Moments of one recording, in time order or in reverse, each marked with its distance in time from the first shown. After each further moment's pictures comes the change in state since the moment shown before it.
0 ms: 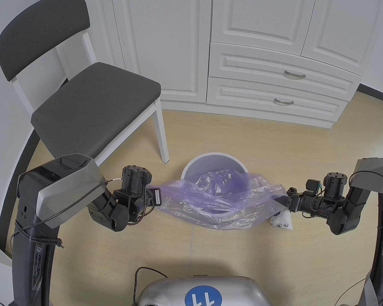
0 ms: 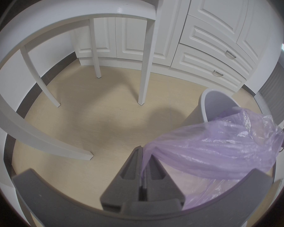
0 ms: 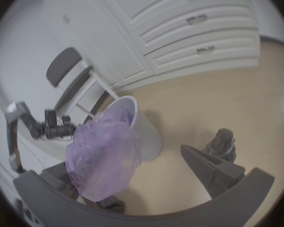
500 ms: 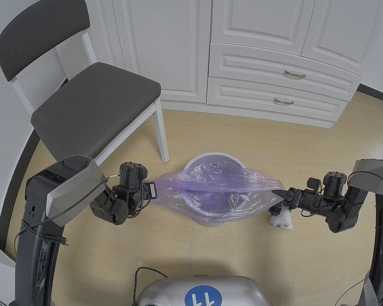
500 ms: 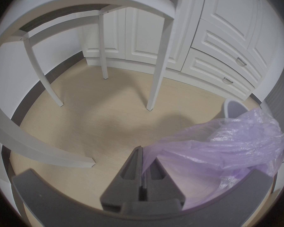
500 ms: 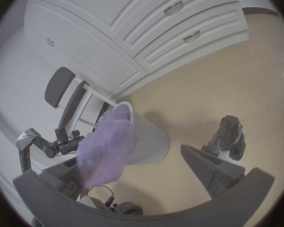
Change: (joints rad) left arm 0.053 0.084 -0.137 0.019 0.014 -0.024; right arm -0.027 0.049 -0.067 -0.006 0.057 0.209
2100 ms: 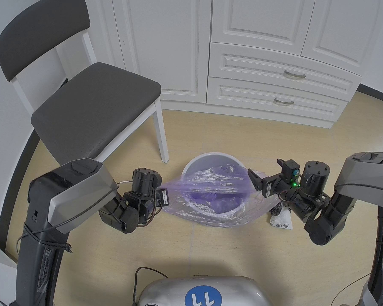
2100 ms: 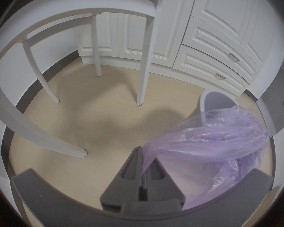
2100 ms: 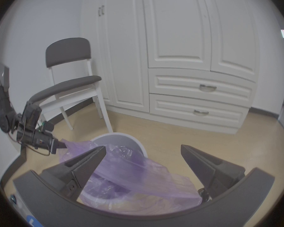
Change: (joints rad) left arm -0.091 -0.026 0.058 -0.004 0.043 -0.038; right arm 0.389 -0.191 0.086 -0.192 -0.740 -0.489
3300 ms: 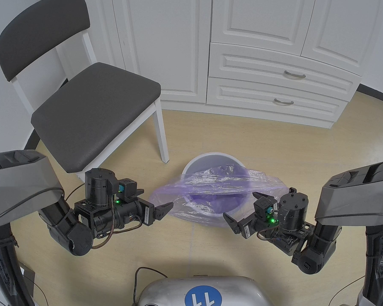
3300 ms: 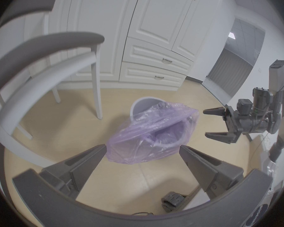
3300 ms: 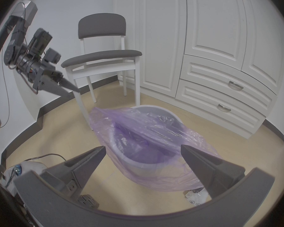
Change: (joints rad) left arm 0.023 -0.411 0.610 -0.332 -0.480 0.323; right arm 0.206 0.050 0.157 -0.020 -0.047 -0.124
